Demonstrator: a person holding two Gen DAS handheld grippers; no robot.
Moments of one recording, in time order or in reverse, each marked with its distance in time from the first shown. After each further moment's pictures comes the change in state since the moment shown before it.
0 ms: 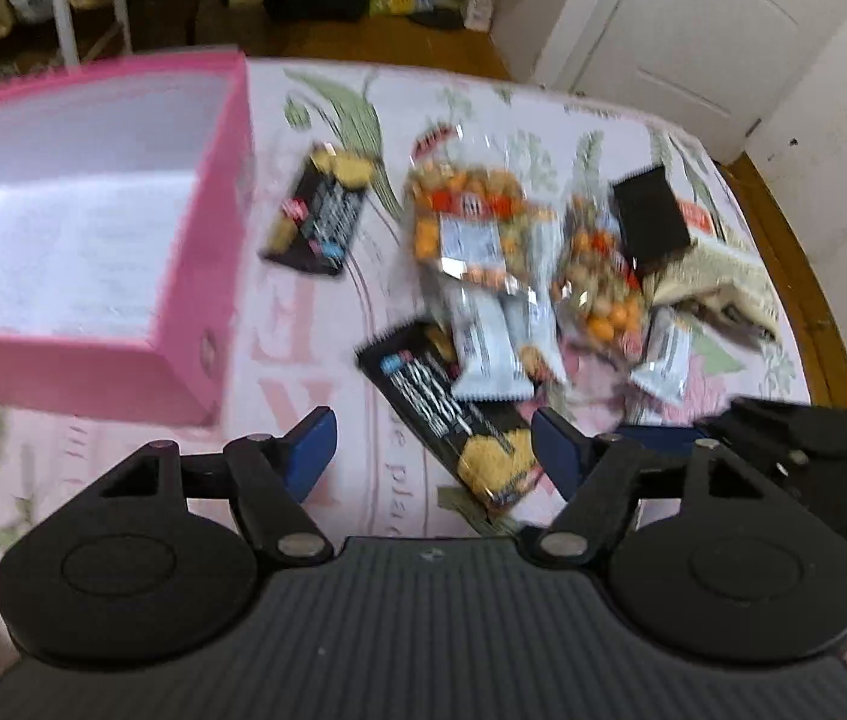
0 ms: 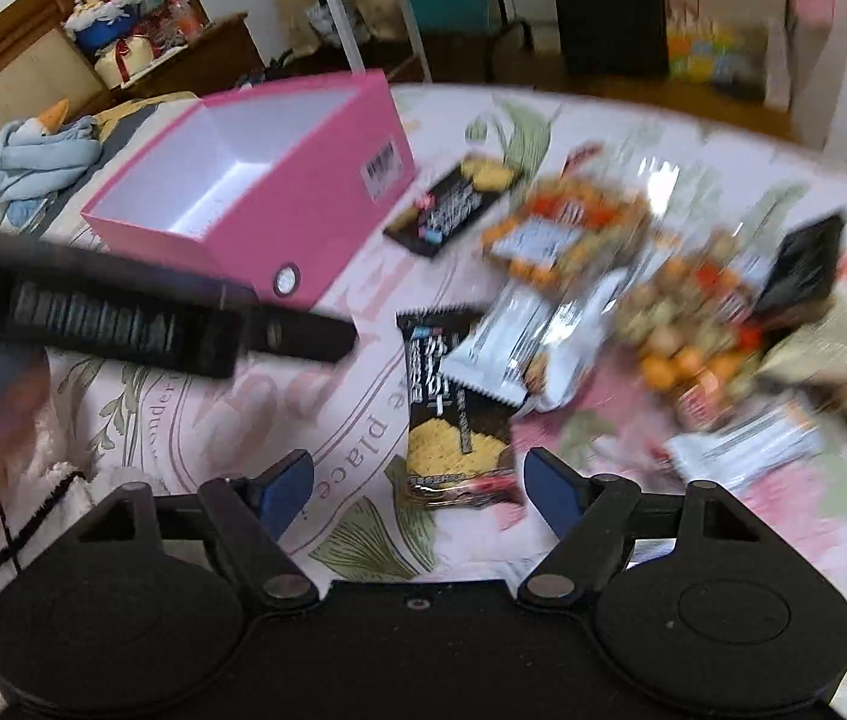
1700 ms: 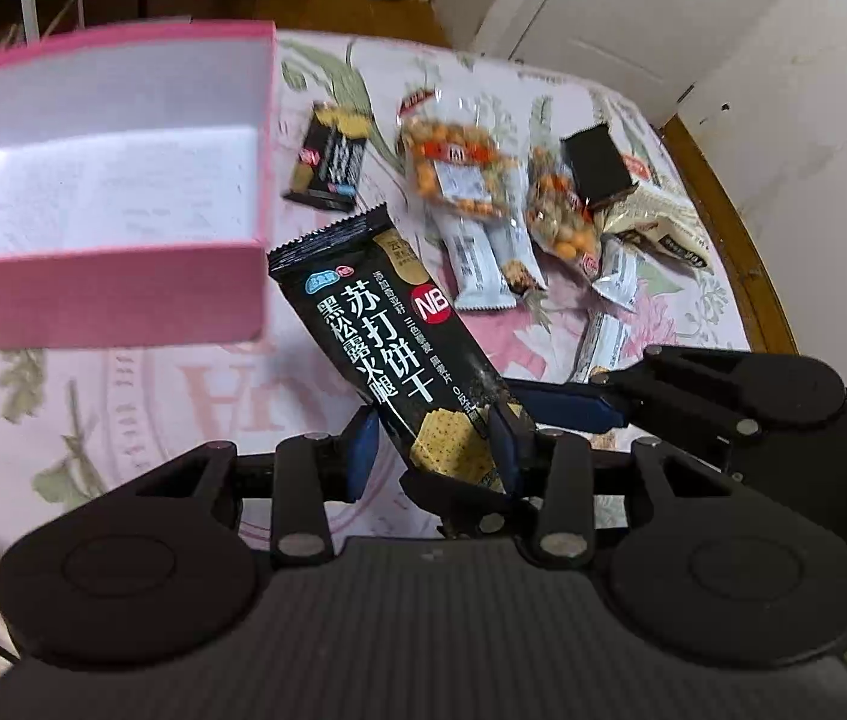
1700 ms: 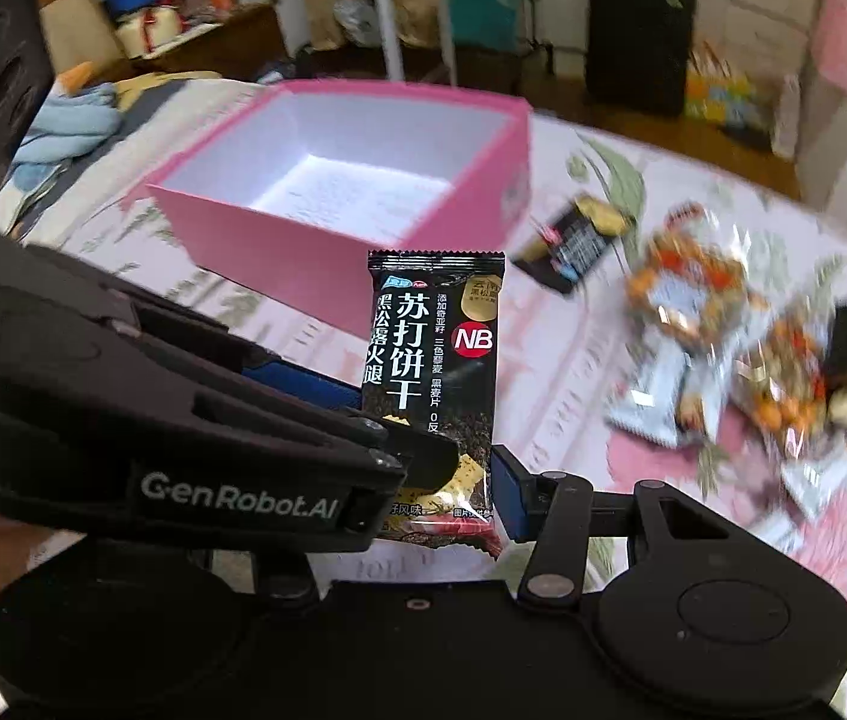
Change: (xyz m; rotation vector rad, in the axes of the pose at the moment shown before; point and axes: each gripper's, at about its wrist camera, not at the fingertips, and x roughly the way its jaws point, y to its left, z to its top) left arm -0.080 0.055 -0.024 0.050 0.061 -0.136; right arm -0.020 0.140 0.009 -0.147 -0.060 -0.105
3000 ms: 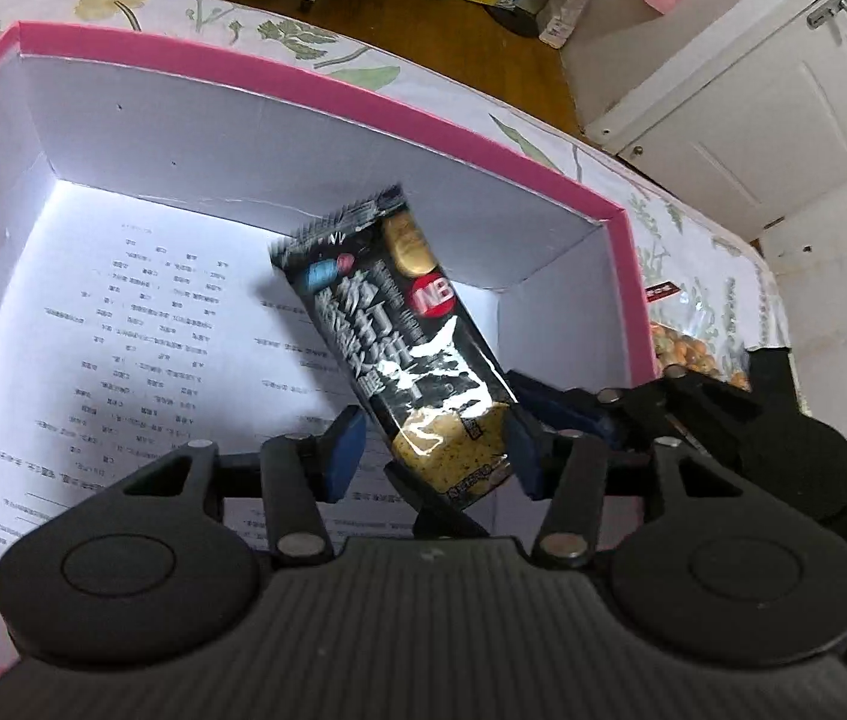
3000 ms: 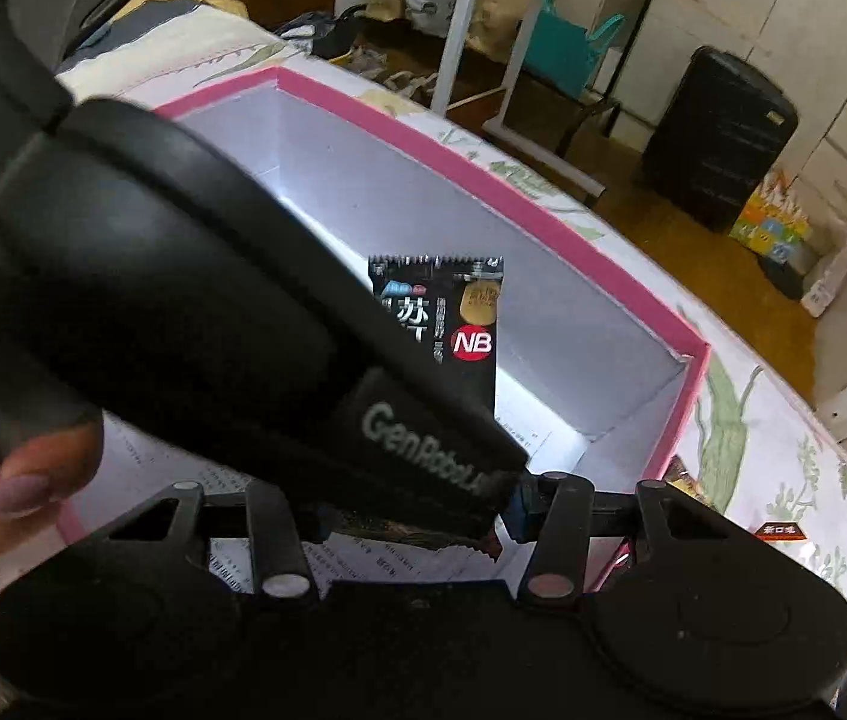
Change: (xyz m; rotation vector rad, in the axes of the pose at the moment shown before) left arm 0.085 0.191 0.129 -0.283 -0.010 0.023; right arm 0.180 0.034 0.157 -0.274 0.035 -0.136
